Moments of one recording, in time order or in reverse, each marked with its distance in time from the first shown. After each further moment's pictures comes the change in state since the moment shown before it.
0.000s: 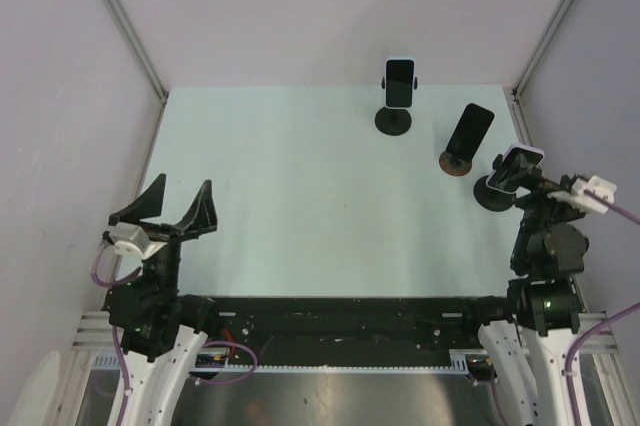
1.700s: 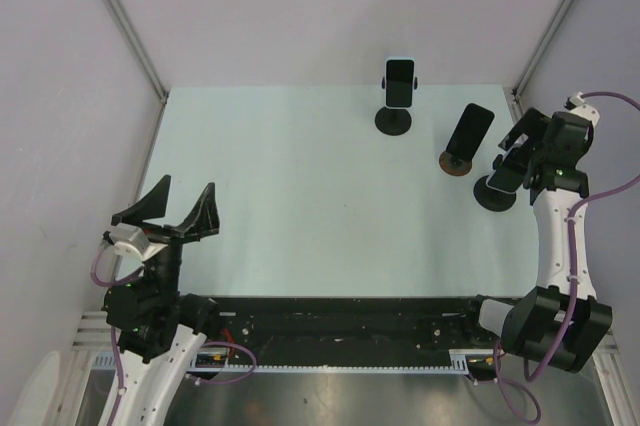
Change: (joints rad) left arm -0.082 -0.017 0.000 -0.015 -0.044 0.001; right arm -0.385 0.877 0.435 -0.295 -0.394 0.190
